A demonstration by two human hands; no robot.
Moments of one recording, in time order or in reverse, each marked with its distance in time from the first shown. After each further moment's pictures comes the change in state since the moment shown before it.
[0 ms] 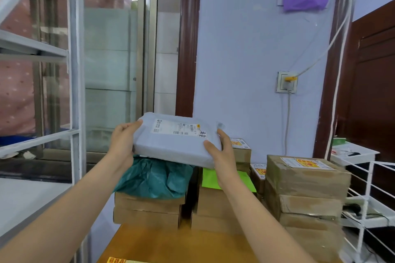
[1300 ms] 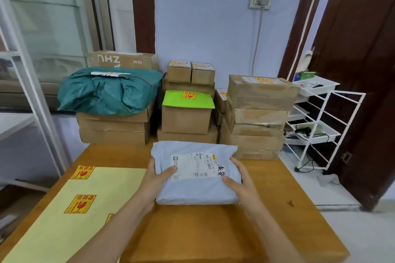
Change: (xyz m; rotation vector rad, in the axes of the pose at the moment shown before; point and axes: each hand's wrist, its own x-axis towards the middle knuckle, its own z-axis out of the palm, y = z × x) left_hand -0.225 -0.231 0.003 0.207 -0.345 -0.415; right_hand -0.200 0.117 -0.220 -0.130 0.009 0.405
